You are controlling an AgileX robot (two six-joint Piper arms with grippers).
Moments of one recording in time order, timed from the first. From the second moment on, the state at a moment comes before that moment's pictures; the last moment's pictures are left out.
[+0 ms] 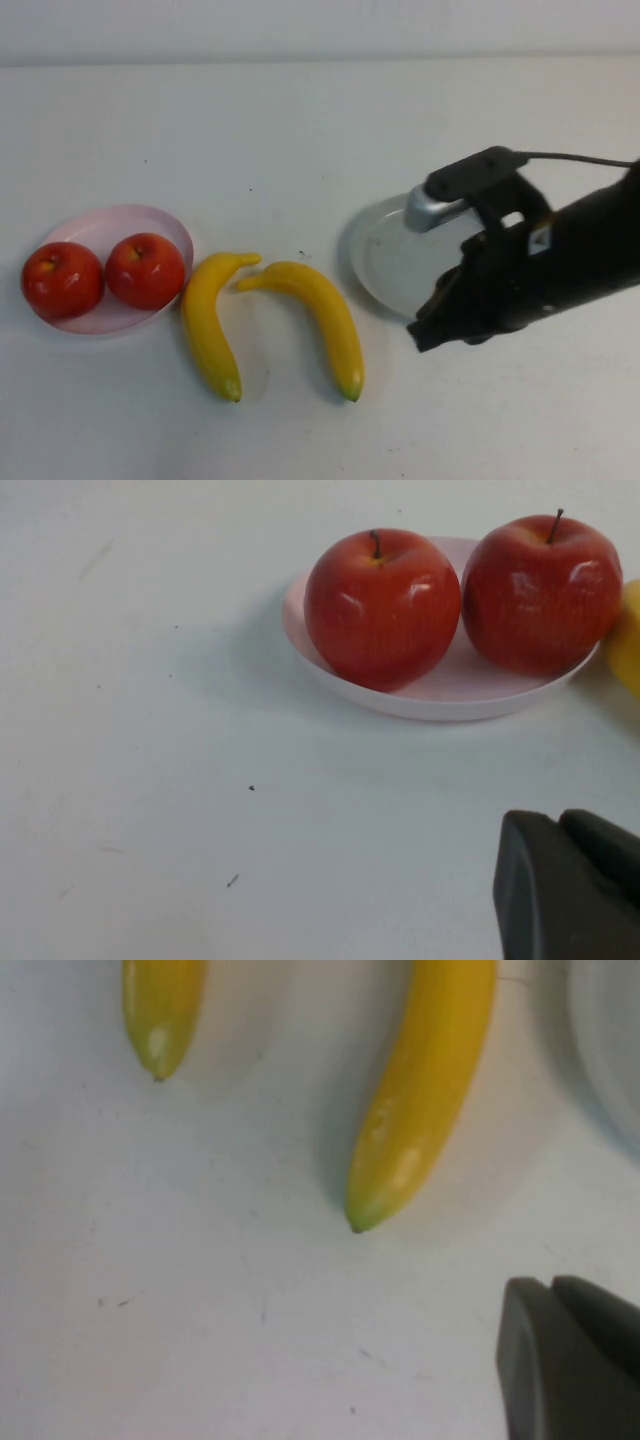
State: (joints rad) right arm 0.61 1.41 -1.06 0.28 0.77 -0.16; left arm -0.07 -0.01 0.02 0.06 0.38 -0.03
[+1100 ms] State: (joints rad) right arm 0.73 2.12 -1.79 0.09 1.03 0.05; left arm -0.07 -0.01 0.02 0.06 0.38 -0.03
